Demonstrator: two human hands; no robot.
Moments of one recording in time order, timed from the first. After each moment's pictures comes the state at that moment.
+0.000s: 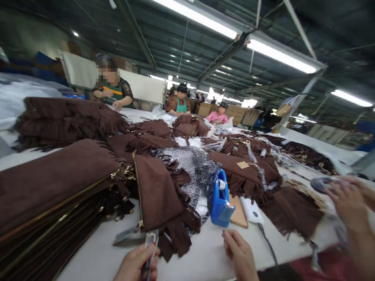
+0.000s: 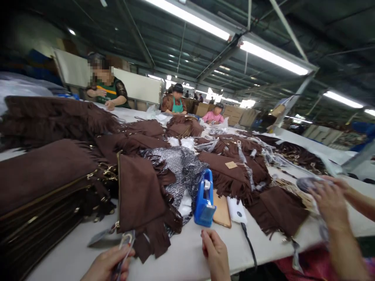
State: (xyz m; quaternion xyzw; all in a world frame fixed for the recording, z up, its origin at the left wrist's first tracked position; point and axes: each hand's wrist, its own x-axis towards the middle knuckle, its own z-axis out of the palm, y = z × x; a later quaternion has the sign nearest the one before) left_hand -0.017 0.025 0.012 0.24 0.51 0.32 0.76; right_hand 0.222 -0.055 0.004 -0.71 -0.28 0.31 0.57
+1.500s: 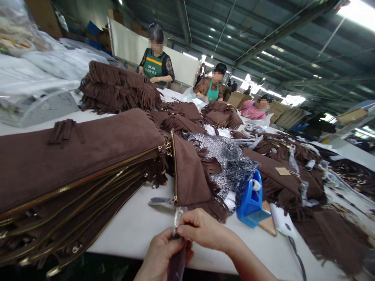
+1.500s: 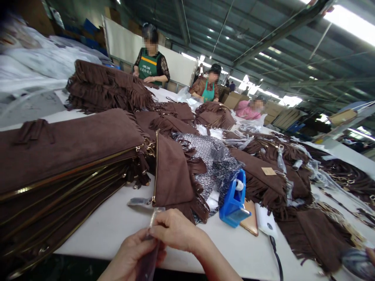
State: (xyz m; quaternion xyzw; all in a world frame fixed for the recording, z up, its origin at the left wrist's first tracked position) left_hand -0.031 -0.001 0.014 0.11 0.40 0.37 0.83; right_hand 0.098 0.035 0.073 -0.49 -0.65 0.57 0.15
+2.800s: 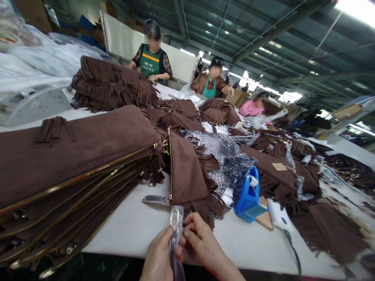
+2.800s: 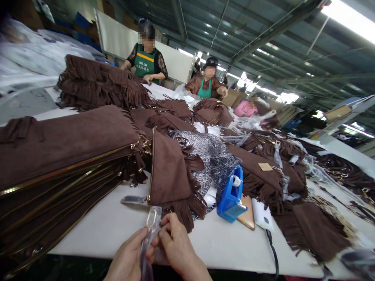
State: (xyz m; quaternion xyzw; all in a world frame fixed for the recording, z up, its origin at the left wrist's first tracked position) left_hand -0.017 -0.007 0.004 0.06 0.46 0.43 0.78; right_hand 0.096 -0.006 0.025 -0.60 -0.53 0.51 0.31
